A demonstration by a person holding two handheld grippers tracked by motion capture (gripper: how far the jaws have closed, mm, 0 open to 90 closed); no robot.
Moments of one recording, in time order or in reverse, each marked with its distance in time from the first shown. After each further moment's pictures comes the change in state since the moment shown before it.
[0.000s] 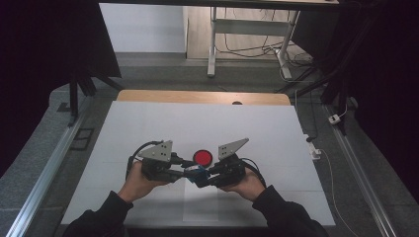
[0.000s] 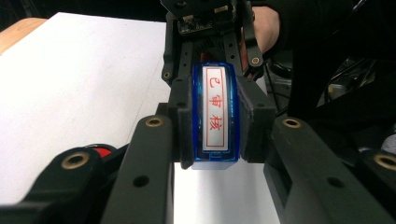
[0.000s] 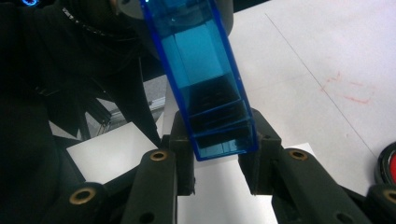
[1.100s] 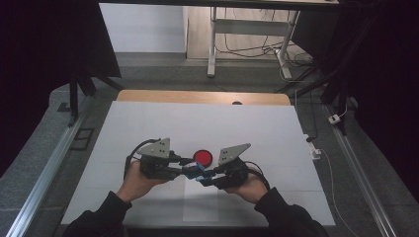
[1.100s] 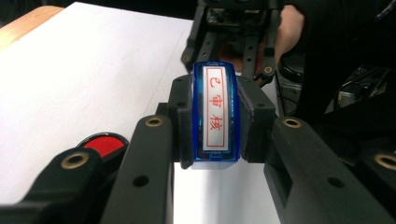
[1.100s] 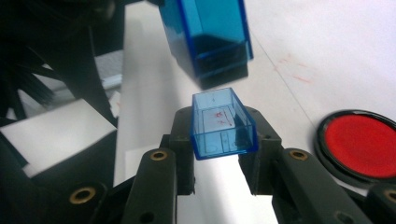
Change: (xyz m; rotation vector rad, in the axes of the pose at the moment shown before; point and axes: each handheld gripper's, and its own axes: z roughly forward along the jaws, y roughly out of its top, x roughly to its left) left arm 0.004 -0.002 -0.005 0.004 0.041 -0.076; right arm 0.014 -0.004 -0.006 0.087 -0.221 -0.103
